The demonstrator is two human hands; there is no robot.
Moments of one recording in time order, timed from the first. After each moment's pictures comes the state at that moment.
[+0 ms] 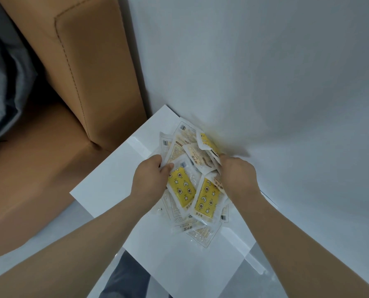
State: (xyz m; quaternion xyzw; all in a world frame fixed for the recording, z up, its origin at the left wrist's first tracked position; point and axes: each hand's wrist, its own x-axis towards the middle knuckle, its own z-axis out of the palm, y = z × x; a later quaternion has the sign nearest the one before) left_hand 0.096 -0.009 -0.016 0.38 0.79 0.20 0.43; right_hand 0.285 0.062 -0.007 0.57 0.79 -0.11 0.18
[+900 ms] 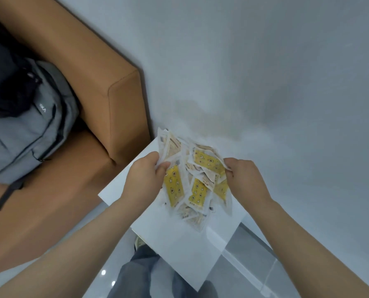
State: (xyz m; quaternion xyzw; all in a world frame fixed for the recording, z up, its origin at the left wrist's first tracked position) left_hand 0.083 -0.051 0.152 0.49 0.76 0.25 0.35; right_hand 0.307 0.012 0.163 0.59 0.77 -0.23 -0.03
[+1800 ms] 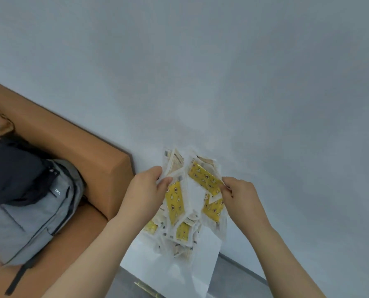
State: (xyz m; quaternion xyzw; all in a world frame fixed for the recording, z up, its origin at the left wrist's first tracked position) left_hand 0.113 -0.086 0.414 0.66 0.65 0.31 0.22; right_hand 0.333 -0.086 0.406 0.64 0.70 -0.19 -0.26
